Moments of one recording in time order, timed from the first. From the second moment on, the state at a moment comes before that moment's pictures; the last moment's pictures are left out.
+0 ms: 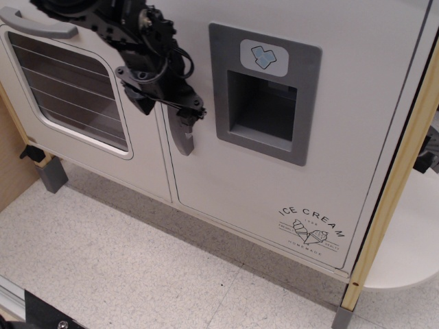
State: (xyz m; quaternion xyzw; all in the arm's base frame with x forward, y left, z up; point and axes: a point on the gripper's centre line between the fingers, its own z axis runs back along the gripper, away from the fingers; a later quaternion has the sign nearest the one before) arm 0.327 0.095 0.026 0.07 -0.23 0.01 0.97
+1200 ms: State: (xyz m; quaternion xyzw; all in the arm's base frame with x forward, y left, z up) arm 0.283 0.087 0.019 0.02 -0.20 0.01 0.98
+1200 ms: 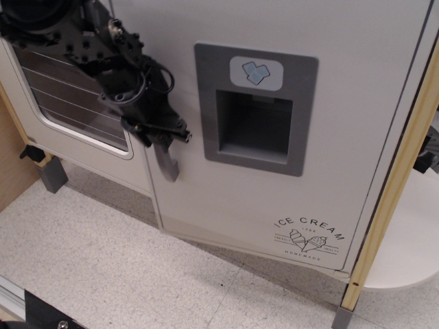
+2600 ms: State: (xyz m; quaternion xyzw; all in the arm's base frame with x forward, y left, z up) arm 0.205 0.189 0.124 -0.01 -0.13 0.25 0.96
